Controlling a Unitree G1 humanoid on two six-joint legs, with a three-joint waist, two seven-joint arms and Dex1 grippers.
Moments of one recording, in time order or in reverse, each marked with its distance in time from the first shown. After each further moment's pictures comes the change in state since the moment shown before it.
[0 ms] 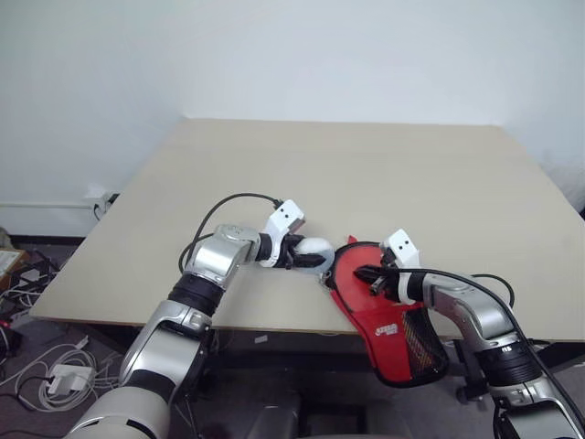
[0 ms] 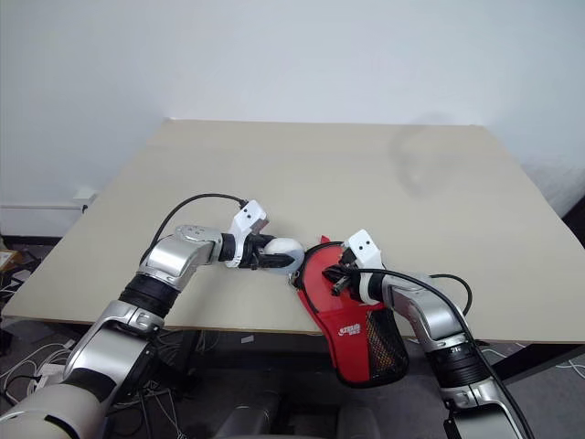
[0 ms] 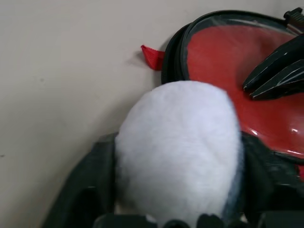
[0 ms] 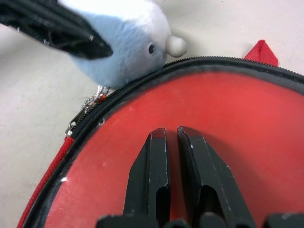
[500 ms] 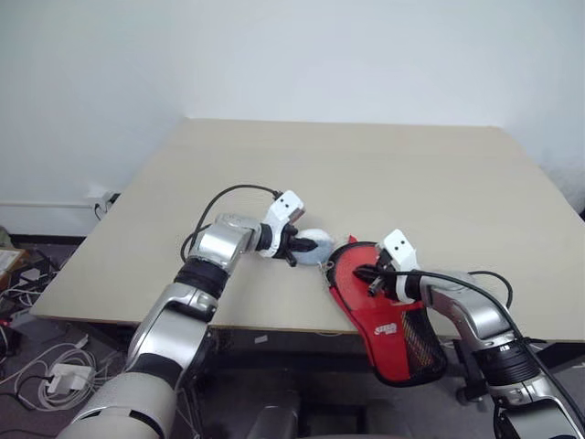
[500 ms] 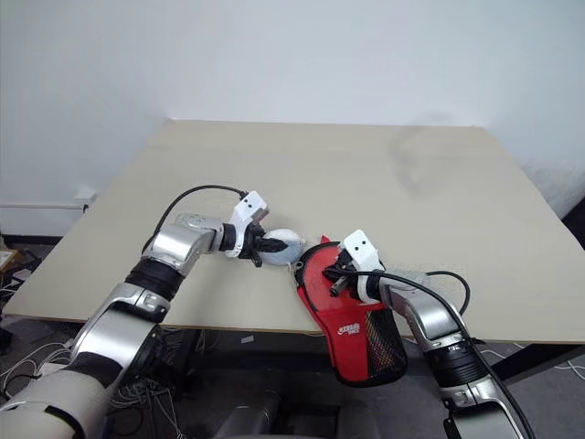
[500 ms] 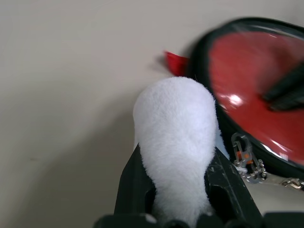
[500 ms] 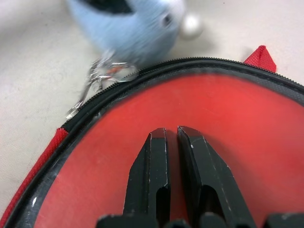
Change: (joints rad) left arm -0.165 -0.037 0.024 0.247 0.072 -0.058 0.023; right arm -0.006 -0.005 0.031 -0.004 -0.058 -0.009 -0.001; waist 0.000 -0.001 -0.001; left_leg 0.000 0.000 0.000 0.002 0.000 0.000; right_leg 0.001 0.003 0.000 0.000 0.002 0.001
